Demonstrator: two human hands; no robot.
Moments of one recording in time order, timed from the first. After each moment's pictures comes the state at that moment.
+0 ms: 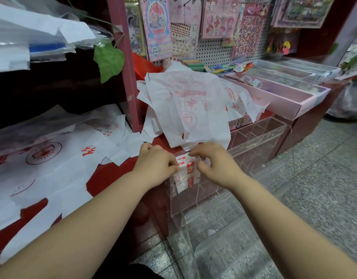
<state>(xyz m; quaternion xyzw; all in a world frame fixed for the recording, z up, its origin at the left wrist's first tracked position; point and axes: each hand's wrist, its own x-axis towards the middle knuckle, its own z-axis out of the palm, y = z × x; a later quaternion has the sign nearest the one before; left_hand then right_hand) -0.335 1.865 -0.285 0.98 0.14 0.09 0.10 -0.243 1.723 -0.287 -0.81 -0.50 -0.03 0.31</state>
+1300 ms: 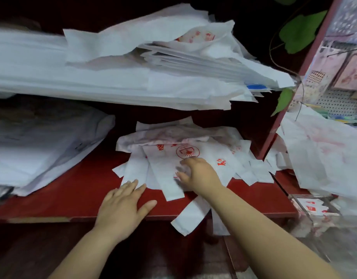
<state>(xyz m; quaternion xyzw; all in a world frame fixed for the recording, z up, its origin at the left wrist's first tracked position) -0.654 1.991 -0.306 0.88 0.47 0.06 0.08 -0.456 1.964 -0.280 -0.75 -0.64 0.00 0.17</state>
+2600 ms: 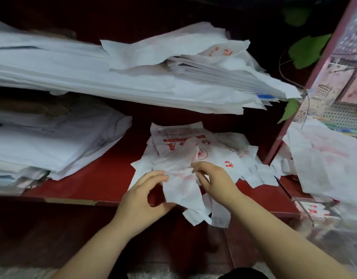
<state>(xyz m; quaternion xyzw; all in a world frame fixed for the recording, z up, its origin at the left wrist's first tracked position) -0.674 1.957 -0.290 0.80 0.32 0.39 0.32 -0.467 1.923 -0.270 -0.65 -0.70 0.02 0.30</state>
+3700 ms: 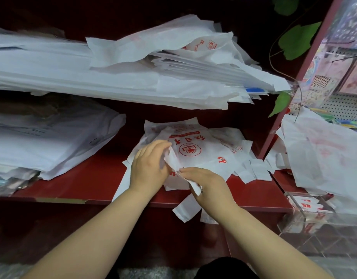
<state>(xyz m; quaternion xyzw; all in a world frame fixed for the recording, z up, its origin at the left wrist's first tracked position) -0.609 1.982 -0.264 0.80 0.32 0.50 0.08 -0.479 1.899 -0.279 -0.58 -0.70 -0.13 0.40</state>
